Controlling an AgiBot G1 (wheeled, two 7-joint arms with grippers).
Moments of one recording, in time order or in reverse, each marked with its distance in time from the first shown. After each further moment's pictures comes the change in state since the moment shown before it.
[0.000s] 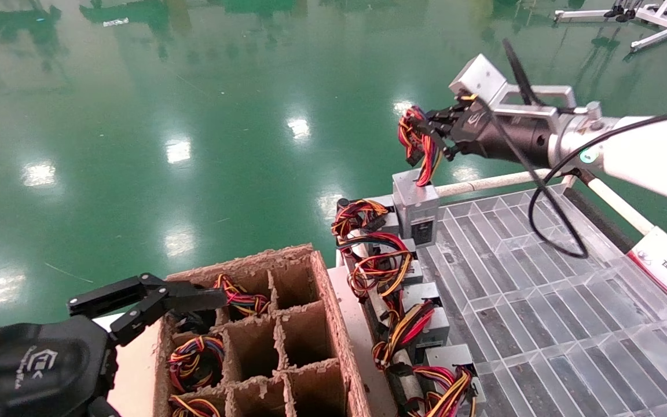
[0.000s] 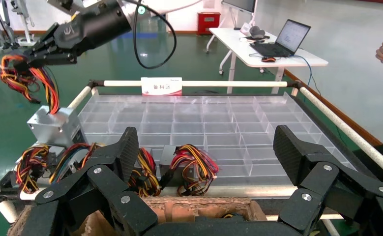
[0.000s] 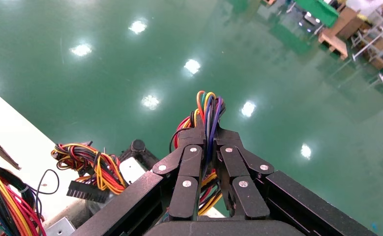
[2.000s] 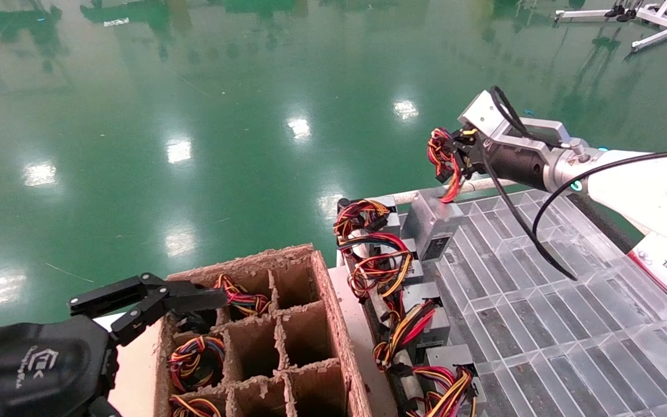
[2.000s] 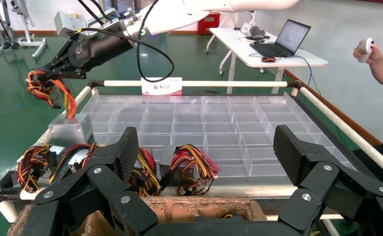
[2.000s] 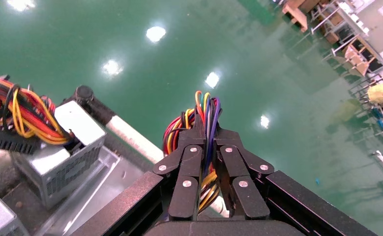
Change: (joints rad) left arm 0.000 0.000 0.000 0.000 0.000 0.000 0.000; right arm -0.082 -0.023 0.003 0.010 0.004 0.228 -0.113
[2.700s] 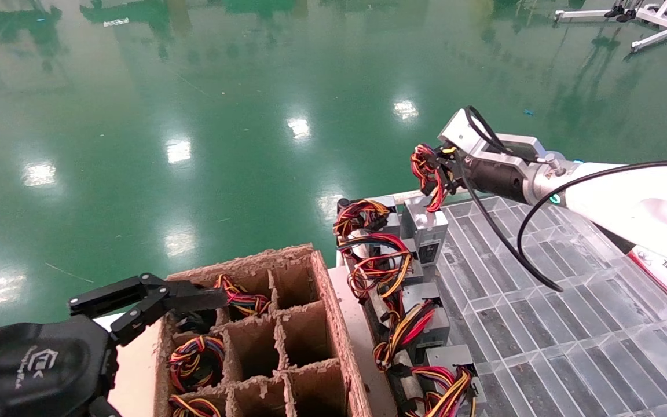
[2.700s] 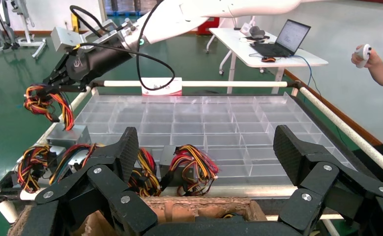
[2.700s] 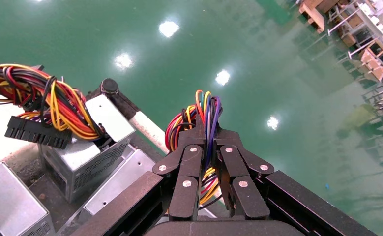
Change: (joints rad) left arm 0.000 0.000 0.000 0.000 0.000 0.000 0.000; right arm -0.023 -0.033 -0.014 -0.008 -0.020 0.001 -0.014
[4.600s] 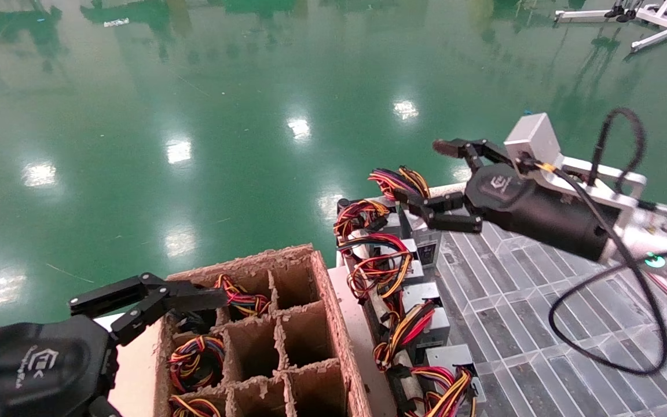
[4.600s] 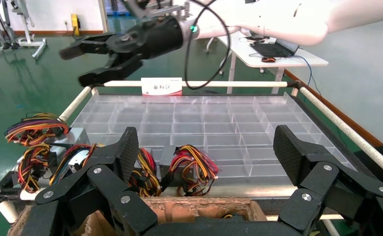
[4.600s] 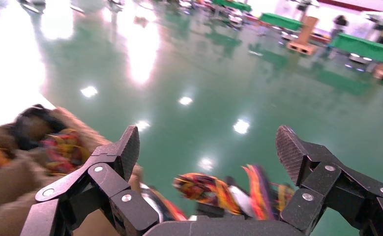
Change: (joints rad) left arm 0.000 0.000 0.000 0.000 0.000 0.000 0.000; right arm -0.380 0.311 0.127 0.641 0.309 -0.375 0.365
